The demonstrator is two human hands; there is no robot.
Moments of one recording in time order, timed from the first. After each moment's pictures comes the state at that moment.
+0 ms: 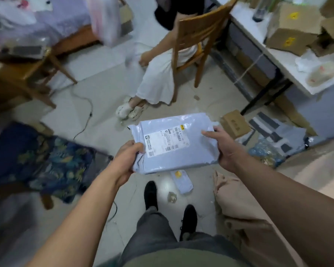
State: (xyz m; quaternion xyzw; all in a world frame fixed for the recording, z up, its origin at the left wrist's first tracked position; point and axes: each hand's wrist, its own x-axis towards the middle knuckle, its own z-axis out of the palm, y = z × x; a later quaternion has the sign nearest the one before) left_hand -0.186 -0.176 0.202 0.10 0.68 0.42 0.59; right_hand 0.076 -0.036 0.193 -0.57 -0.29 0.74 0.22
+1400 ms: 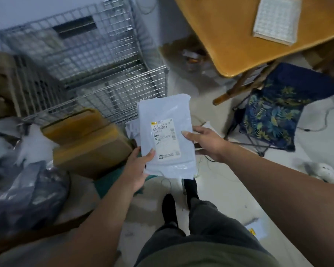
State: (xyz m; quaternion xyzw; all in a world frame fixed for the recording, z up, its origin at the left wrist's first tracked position) left_hand -0.072 -0.929 0.134 -0.45 0.41 0.79 0.07; right_hand -0.252 -0.743 0.176 -0.05 -0.69 0.52 -0.50
